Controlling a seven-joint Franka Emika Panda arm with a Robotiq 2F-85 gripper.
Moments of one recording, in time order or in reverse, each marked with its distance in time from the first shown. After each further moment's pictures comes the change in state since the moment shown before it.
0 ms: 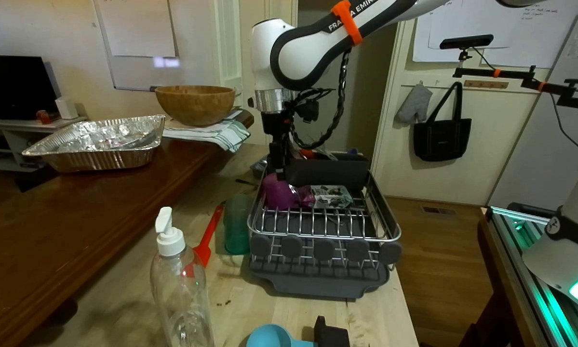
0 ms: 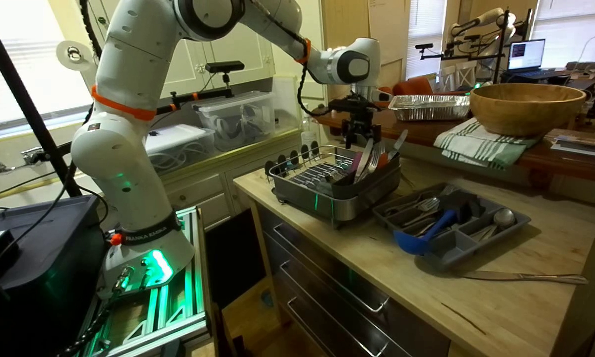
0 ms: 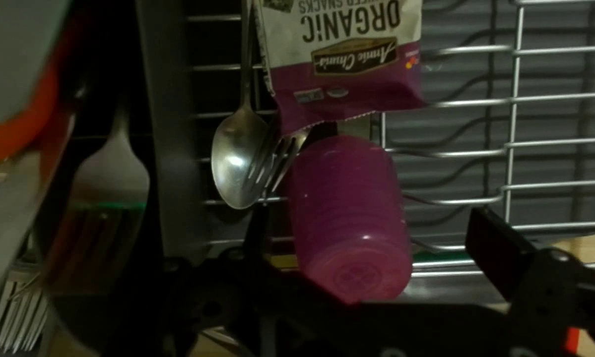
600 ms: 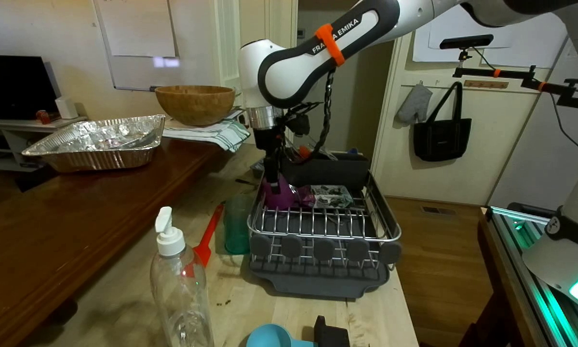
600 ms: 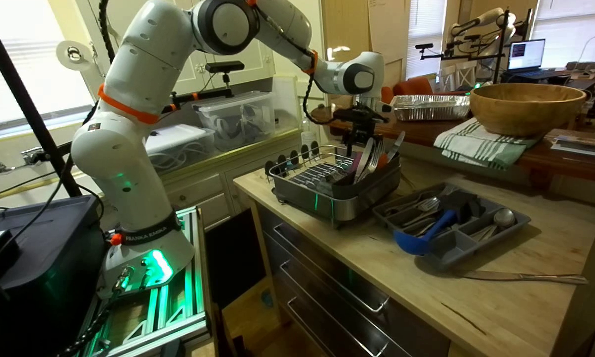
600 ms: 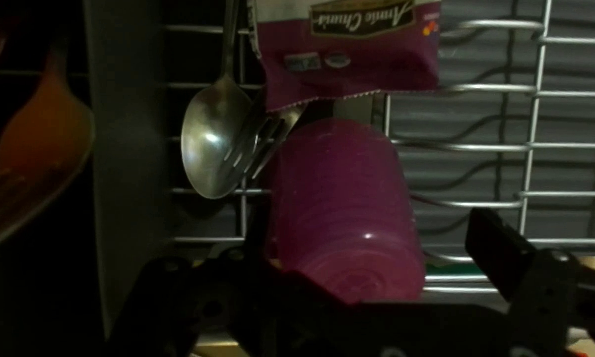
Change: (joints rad) arm 0.003 0.123 0.012 0.110 -0.002 -0.026 -0.060
